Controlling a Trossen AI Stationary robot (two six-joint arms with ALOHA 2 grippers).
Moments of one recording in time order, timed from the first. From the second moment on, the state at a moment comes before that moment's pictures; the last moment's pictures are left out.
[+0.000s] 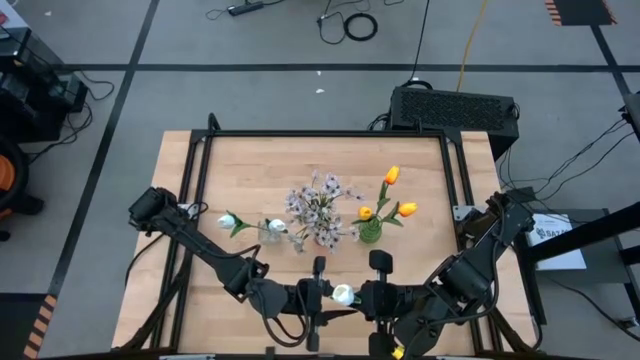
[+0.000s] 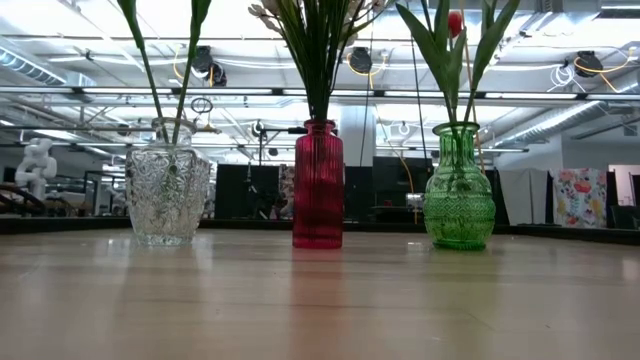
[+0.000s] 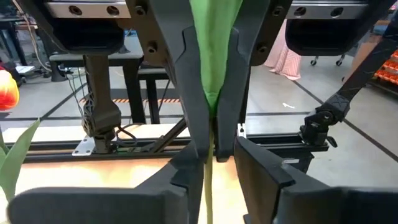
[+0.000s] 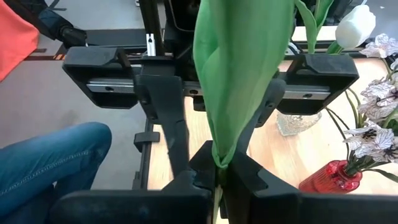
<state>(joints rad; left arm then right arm) -0.59 1.84 1.52 0.23 -0.48 -0.06 0.73 1.84 2.07 -0.97 0.60 0.56</state>
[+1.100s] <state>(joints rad) -0.74 1.63 1.52 -0.13 -0.57 -0.03 0.93 1.73 2.07 -1.09 0.76 0.61</state>
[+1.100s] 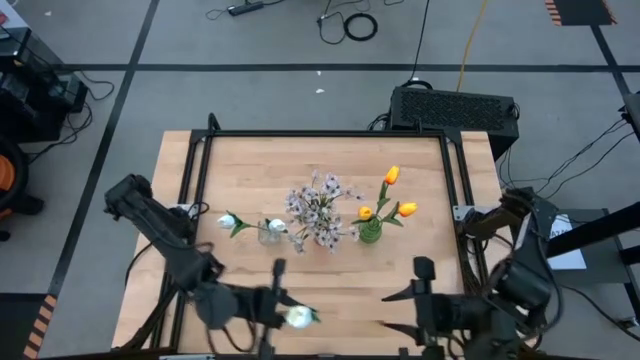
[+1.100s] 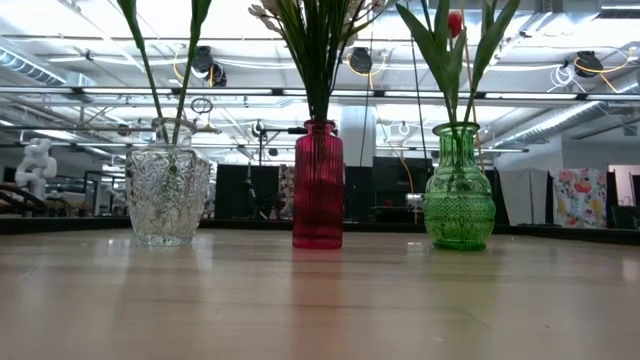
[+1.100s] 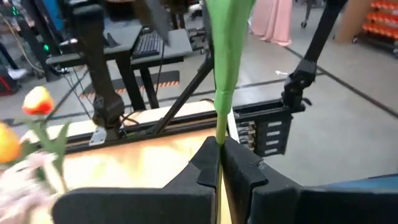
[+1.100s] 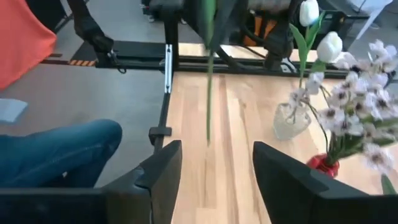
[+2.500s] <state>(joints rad) -0.12 0.99 1.36 -0.83 -0.36 -0.36 1.03 1.85 2.07 -1.11 1.10 0.64</state>
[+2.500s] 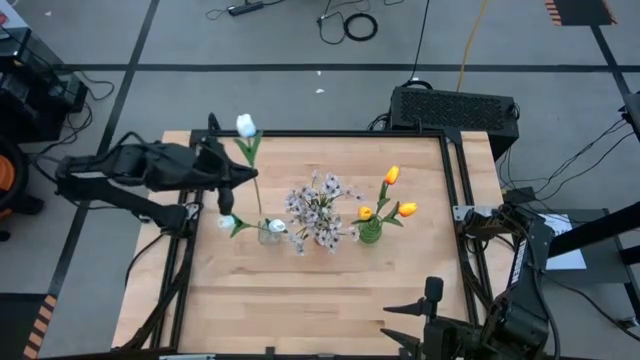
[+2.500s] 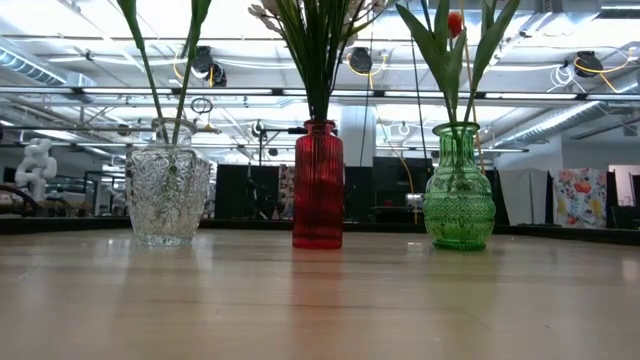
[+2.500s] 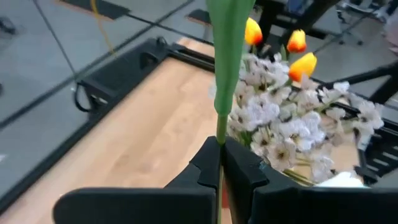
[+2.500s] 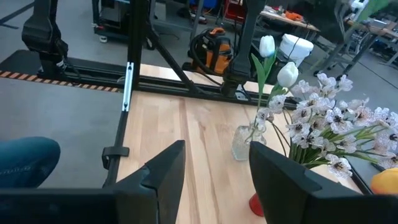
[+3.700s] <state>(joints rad) -0.08 0.86 0.87 -0.48 -0.24 -0.41 1.03 1.85 2.07 -1.11 1.10 0.66</state>
